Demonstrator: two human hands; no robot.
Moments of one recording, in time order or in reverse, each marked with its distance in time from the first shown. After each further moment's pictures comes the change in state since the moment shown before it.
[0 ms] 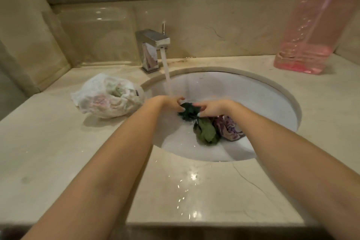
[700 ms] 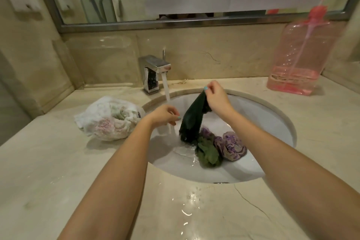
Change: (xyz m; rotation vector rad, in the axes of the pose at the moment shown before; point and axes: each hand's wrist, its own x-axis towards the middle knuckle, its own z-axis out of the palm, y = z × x) left_hand -0.023 -0.018 -0.013 -0.435 0.285 0.225; right_hand -0.033 -0.036 -0.040 0.653 0.882 -0.187
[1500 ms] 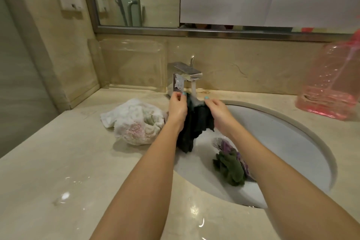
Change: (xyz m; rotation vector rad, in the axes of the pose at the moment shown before) left_hand 0.016 0.012 -0.013 -0.653 0.633 0.030; right_hand 0.002 -0.030 0.070 0.337 -0.178 0.265
